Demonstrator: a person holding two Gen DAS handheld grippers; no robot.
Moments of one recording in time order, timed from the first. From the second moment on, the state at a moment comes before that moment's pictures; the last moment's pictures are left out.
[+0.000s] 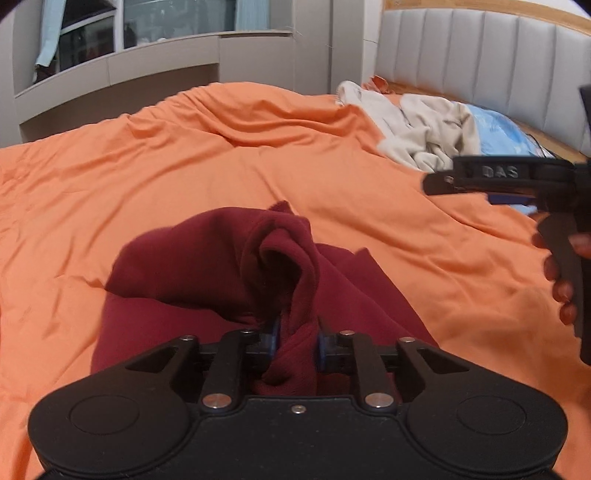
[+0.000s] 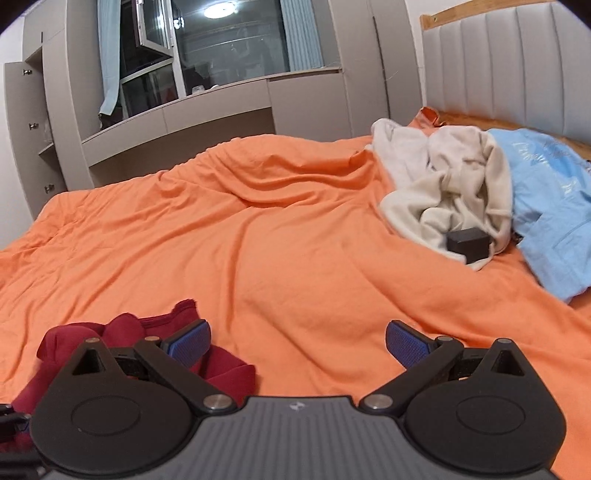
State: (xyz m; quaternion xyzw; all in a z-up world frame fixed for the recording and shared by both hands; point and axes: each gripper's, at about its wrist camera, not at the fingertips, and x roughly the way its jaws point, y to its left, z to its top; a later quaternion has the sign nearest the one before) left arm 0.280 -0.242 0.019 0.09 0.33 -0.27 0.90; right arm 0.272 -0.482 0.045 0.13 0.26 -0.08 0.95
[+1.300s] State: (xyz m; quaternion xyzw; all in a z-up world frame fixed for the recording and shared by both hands) left arm 0.255 -0.185 0.015 0.07 0.29 -0.29 0.91; right arm 0.314 -0.373 0.012 0.12 0.29 0.15 0.94
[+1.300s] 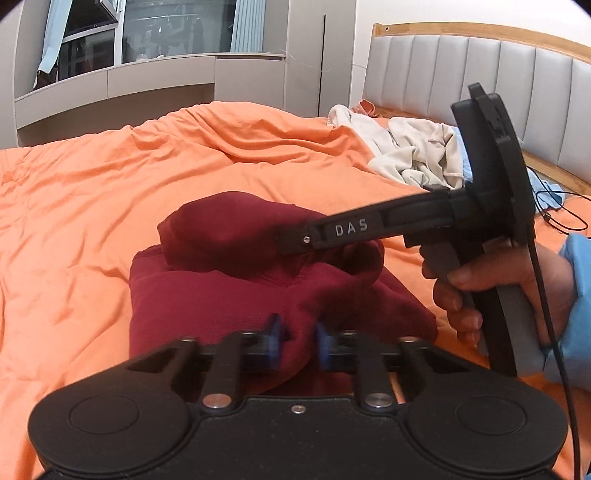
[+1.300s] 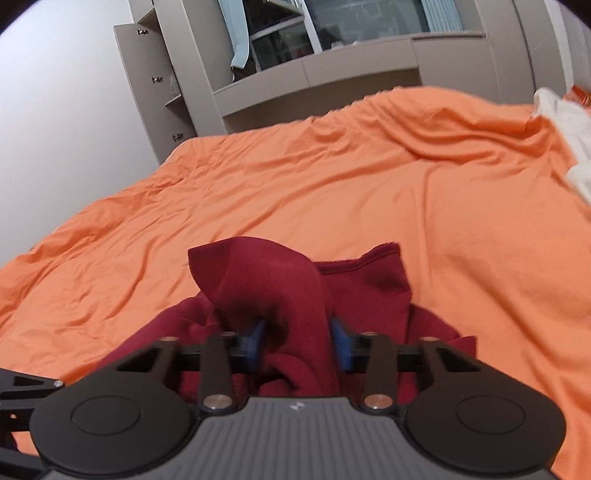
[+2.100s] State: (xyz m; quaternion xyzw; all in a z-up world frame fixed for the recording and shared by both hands) left arm 0.252 -0.219 0.003 0.09 0.28 -0.31 0.90; right arm 0.296 -0.425 0.003 0.17 0.30 0.04 0.94
